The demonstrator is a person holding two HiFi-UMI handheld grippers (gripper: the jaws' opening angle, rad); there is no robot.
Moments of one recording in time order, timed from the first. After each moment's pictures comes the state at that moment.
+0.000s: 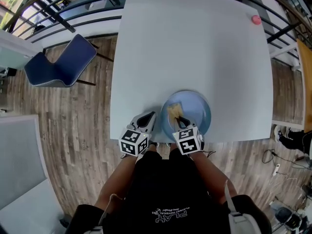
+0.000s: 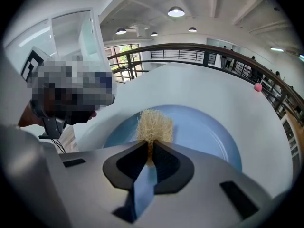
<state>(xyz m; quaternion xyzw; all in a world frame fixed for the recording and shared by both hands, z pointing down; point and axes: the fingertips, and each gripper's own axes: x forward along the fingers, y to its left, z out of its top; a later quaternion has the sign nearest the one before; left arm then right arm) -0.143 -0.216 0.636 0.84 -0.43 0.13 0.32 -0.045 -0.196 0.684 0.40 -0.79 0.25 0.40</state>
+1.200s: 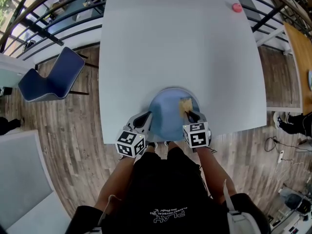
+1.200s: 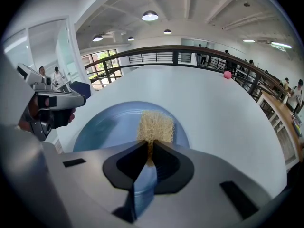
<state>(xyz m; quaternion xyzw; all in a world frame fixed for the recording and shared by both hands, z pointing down) -0.096 -0.219 0.621 0.86 -0.40 0.13 0.30 0.067 -0.208 0.684 0.50 -0.73 0.28 0.36</state>
